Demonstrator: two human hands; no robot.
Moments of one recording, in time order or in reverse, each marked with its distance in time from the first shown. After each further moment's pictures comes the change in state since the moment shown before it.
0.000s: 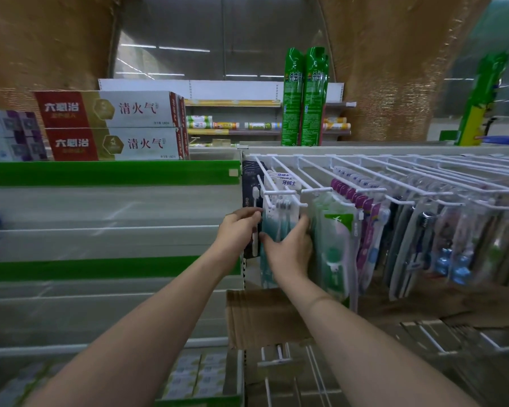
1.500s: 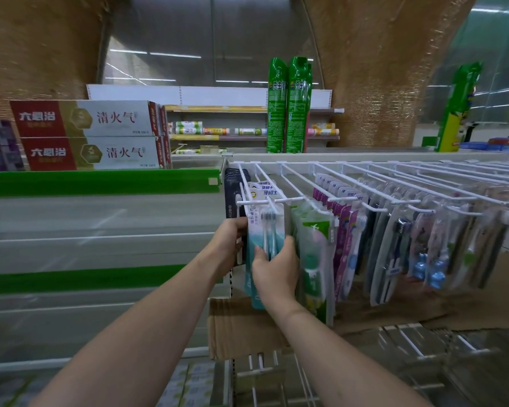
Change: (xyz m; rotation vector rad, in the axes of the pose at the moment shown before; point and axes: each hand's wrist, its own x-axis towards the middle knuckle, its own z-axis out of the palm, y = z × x) left_hand 0.014 -0.001 0.026 -0.277 -0.130 -0.185; right_hand -0.022 -0.002 -0.024 0.168 -0.030 0.104
